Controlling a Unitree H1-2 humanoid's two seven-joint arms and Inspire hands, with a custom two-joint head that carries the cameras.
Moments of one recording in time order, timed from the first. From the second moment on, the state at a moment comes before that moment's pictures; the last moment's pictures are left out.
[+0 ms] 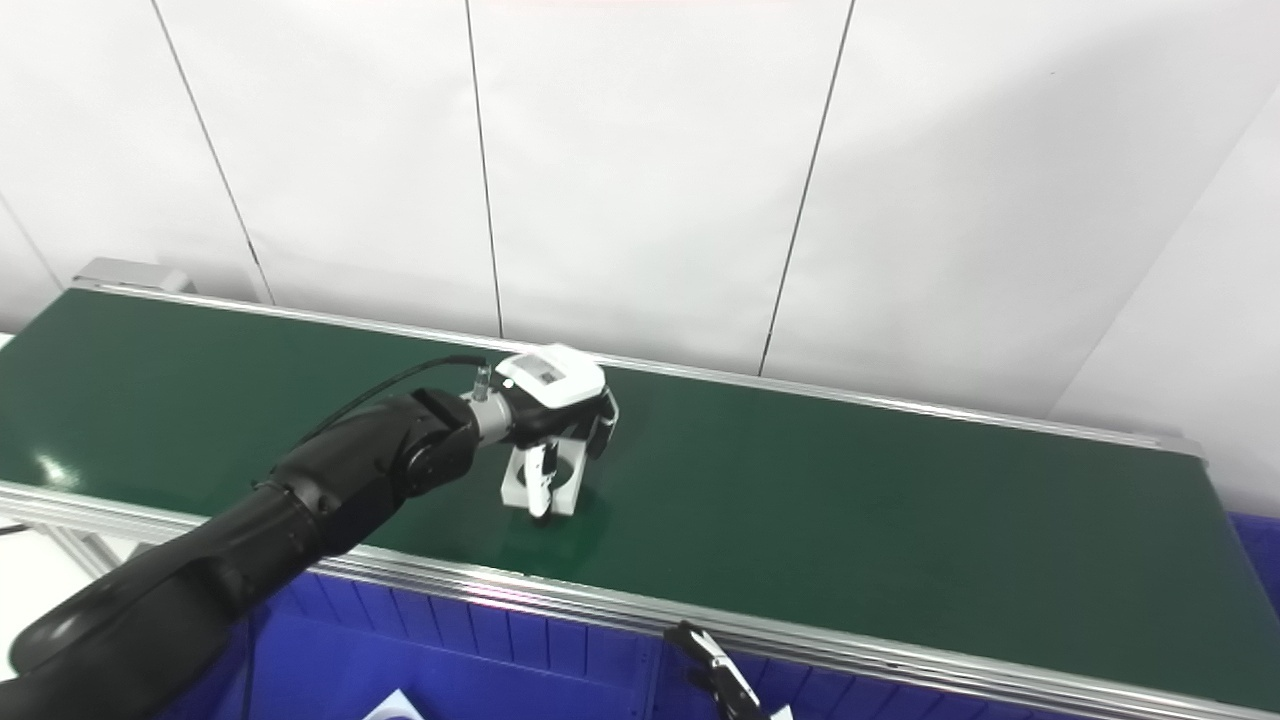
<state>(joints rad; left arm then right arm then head) -0.78 0.33 -0.62 0.59 0.87 -0.23 -0.19 0.15 -0.13 0.49 0.21 -0.11 -0.42 -0.26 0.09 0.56</state>
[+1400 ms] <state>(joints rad) -0.06 0.52 -0.13 -0.49 0.76 -0.03 -0.45 0.14 -0.11 0.23 0.11 -0.01 -0.42 0.02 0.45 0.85</state>
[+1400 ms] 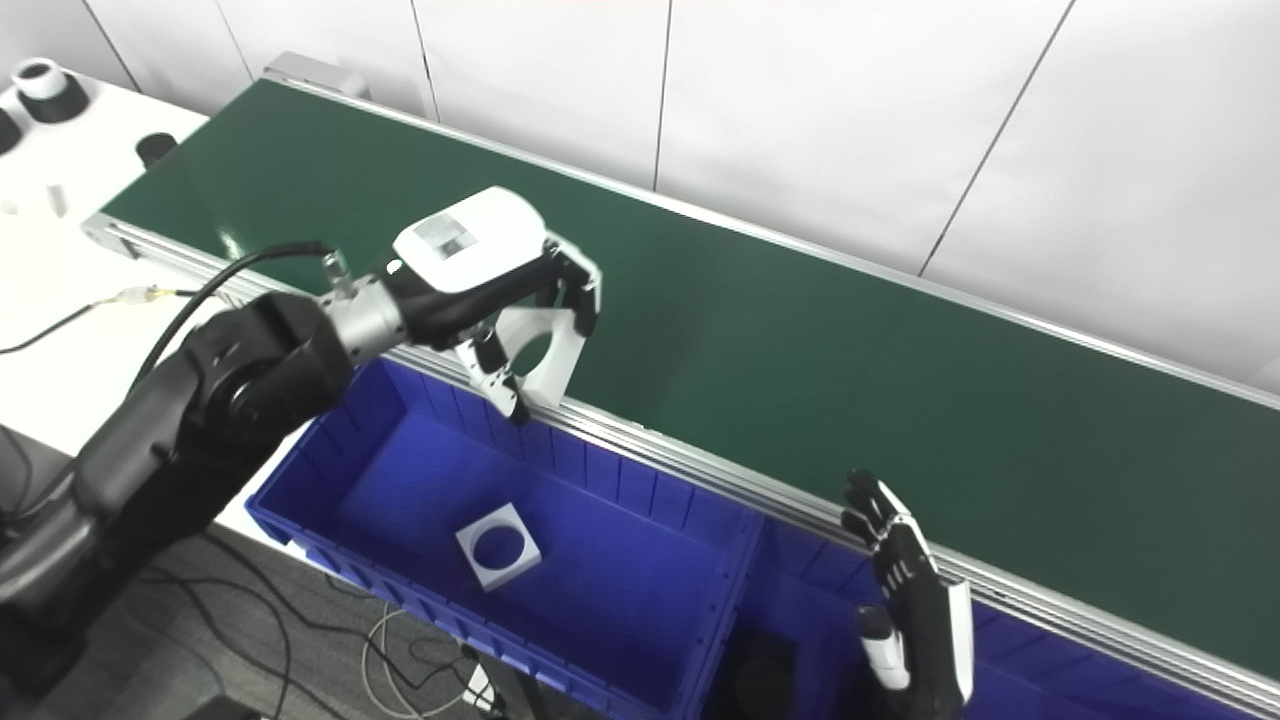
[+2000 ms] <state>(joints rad) 0.25 0.25 -0.18 -0.40 0.96 -0.04 -0.19 0.14 -0.10 0.20 0.09 0.01 -0.42 0.10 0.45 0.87</state>
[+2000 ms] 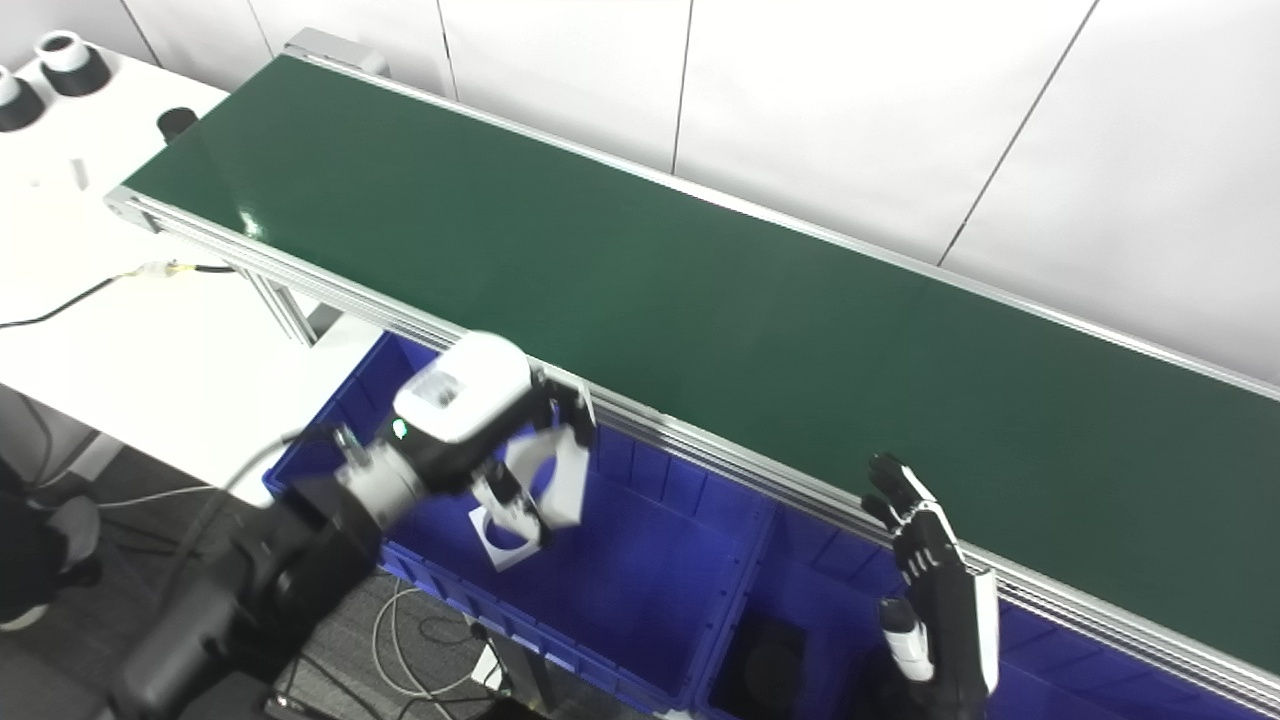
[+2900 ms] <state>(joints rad) 0.08 0.23 -0.40 0.20 1.08 -0.13 0.33 0.16 -0.08 0.19 0.07 0.00 -0.42 0.11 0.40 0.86</state>
